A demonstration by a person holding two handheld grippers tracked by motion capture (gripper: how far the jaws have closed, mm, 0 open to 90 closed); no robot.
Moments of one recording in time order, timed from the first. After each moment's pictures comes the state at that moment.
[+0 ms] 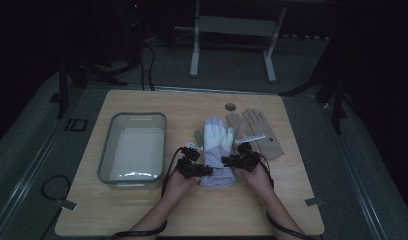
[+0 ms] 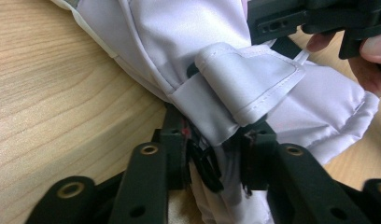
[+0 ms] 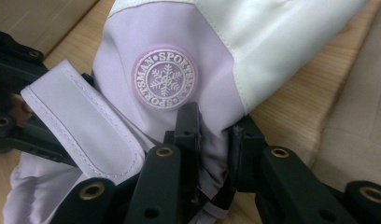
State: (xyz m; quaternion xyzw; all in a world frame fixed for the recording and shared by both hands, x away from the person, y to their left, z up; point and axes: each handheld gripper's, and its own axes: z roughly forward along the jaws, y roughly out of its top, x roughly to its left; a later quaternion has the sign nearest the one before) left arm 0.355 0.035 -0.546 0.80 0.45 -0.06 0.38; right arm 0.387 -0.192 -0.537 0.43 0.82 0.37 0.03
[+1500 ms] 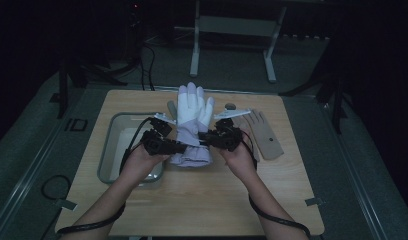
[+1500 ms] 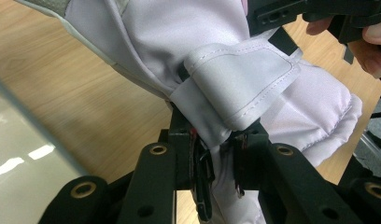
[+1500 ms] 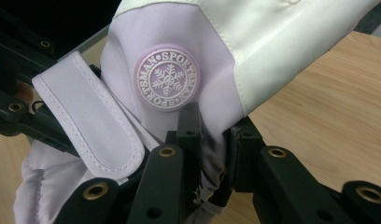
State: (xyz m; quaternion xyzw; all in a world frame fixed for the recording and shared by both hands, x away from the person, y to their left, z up) left arm 0.344 0.124 -0.411 0.84 0.41 0.02 0.37; right arm 0.374 -0.107 -0.417 0.36 0.82 0.44 0.08
